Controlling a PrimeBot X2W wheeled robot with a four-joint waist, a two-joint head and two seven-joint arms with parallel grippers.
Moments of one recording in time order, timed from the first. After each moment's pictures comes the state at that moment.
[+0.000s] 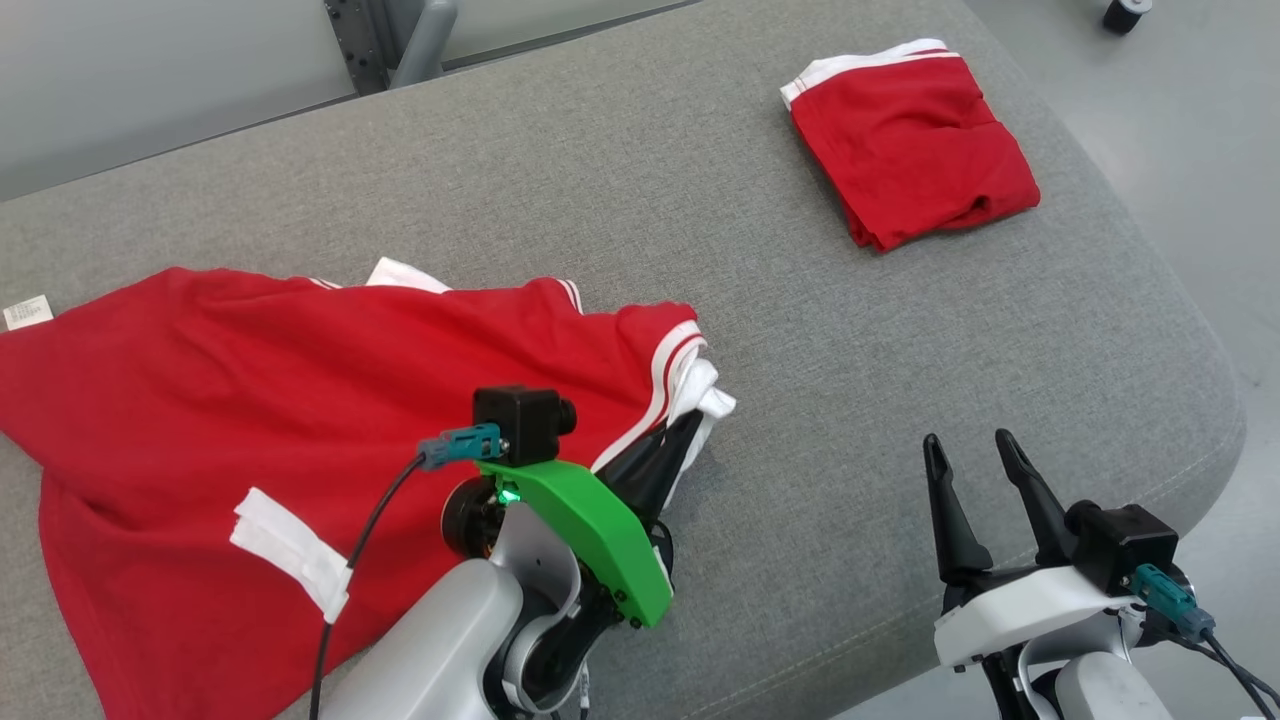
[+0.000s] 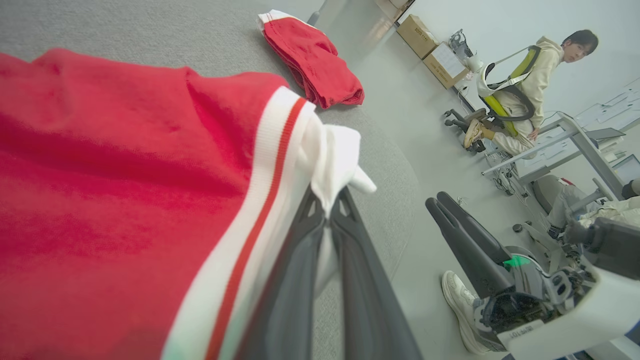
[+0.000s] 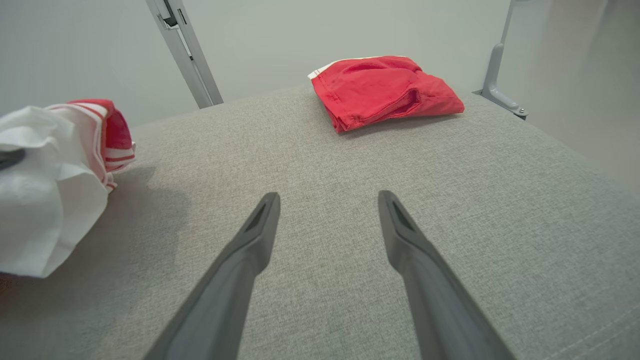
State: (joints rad) left arm -0.44 0.15 -0.75 0.19 -0.95 0.03 0.09; right arm -0.07 -0.05 0.06 0.23 0.24 0.13 -0.26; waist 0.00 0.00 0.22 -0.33
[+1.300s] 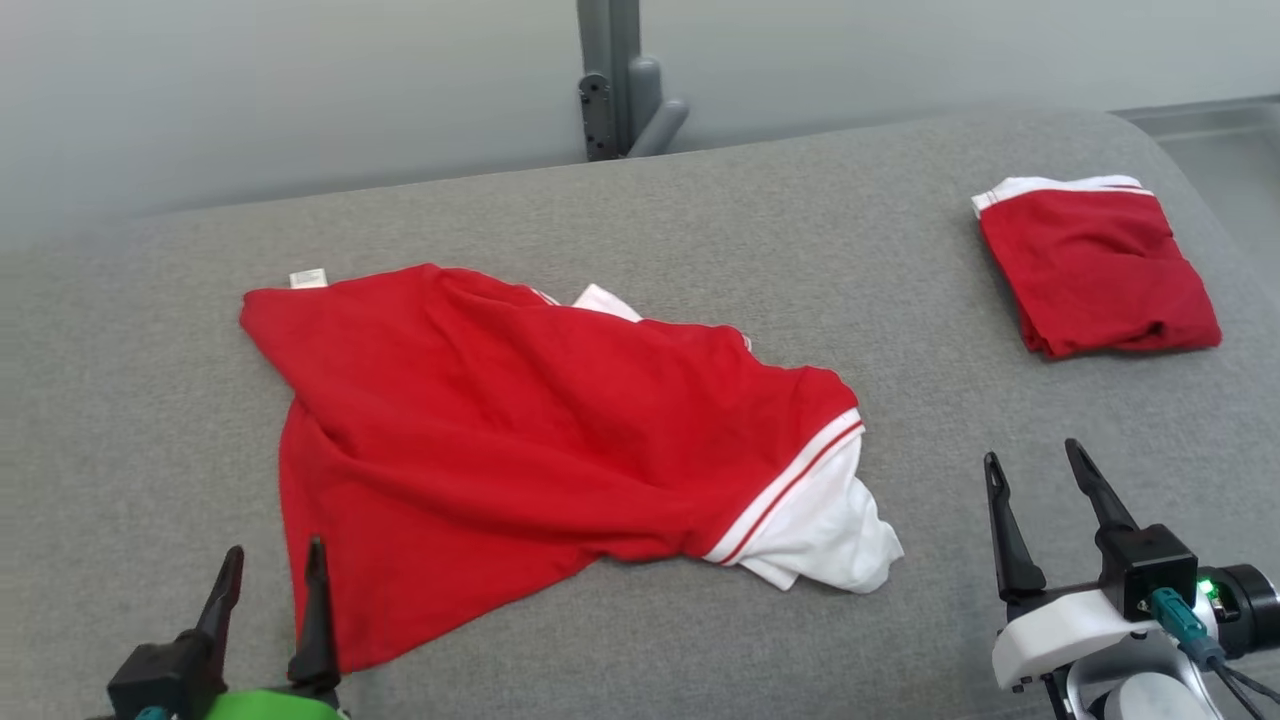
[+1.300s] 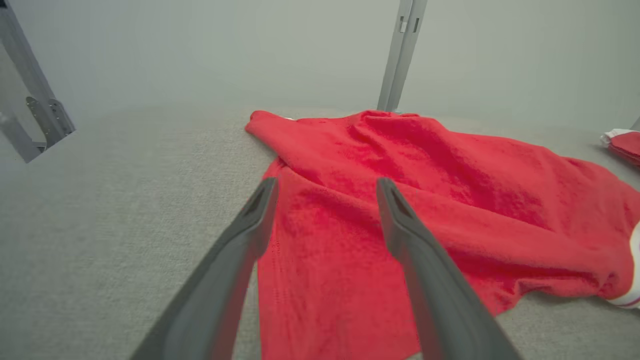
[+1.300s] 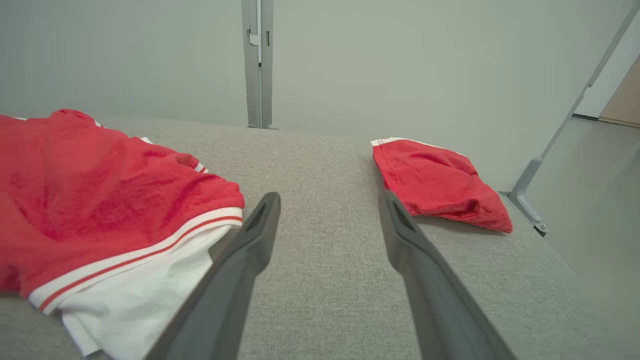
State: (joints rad) left arm 0.07 0.27 -0.19 0.15 -0.45 0.07 -0.26; right arm -0.02 -0.05 -0.07 0.18 -0.08 0.13 -0.26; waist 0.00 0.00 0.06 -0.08
